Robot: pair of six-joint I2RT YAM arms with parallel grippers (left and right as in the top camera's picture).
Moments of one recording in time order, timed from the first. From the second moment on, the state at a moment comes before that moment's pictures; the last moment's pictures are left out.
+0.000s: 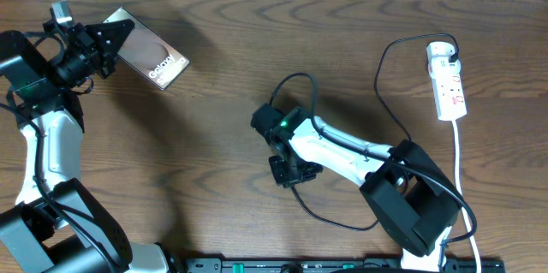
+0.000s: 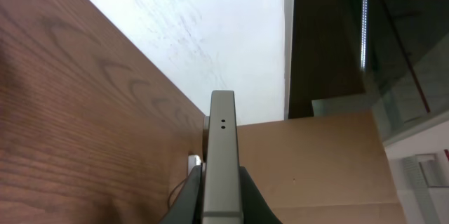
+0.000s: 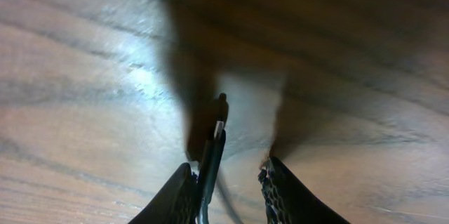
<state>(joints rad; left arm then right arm) 0.49 1.62 1.08 0.31 1.23 -1.14 0.82 1.97 1.26 -0.97 -0.11 0.52</state>
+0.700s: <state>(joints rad) 0.49 1.62 1.08 0.31 1.23 -1.14 0.81 1.97 1.26 -0.98 -0.09 0.57</state>
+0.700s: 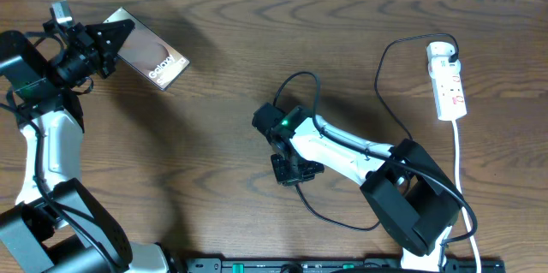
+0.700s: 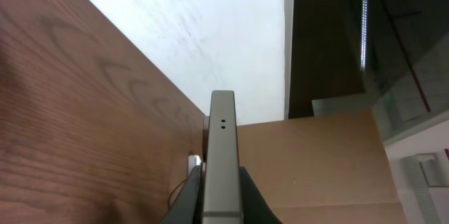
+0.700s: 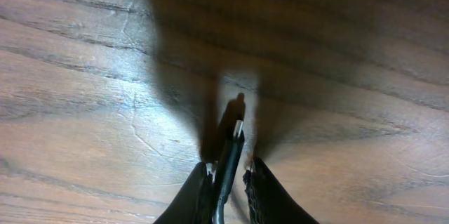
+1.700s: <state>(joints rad) 0.49 1.62 1.08 0.31 1.23 -1.13 0.80 1.97 1.26 -0.98 -0.07 0.59</state>
